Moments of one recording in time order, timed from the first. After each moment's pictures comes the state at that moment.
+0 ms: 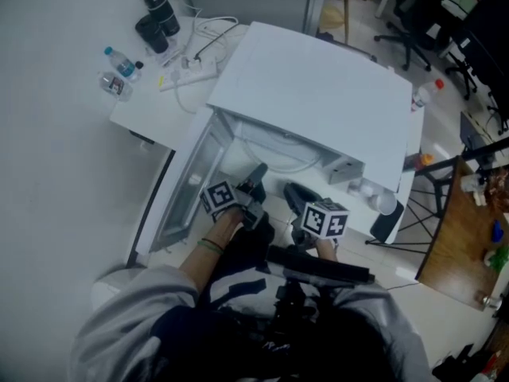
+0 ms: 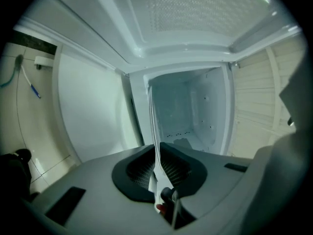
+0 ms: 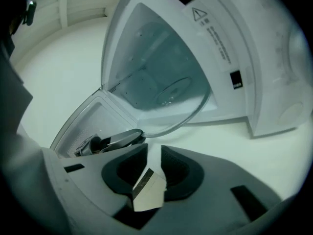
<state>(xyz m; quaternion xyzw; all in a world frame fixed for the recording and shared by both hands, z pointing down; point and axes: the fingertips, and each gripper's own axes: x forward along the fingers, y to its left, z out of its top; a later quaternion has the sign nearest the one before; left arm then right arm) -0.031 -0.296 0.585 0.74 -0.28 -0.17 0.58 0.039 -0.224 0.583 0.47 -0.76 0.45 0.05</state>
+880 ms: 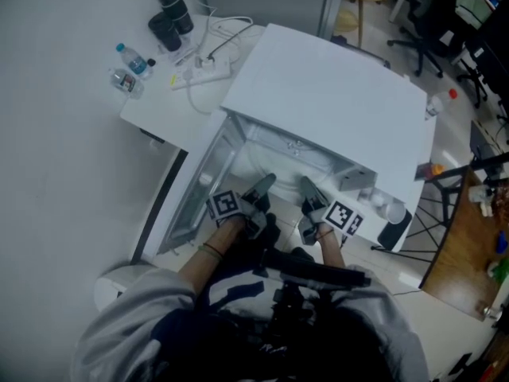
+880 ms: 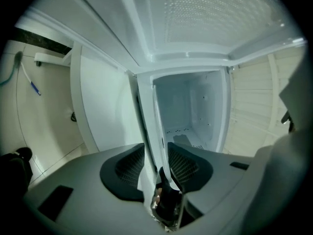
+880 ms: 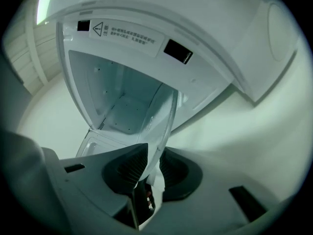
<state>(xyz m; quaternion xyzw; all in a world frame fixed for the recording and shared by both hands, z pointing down) -0.040 -0.277 0.593 0.73 -0.26 -0.17 0.61 0.069 -0.257 0.595 0.47 -0.68 0.55 -0.14</state>
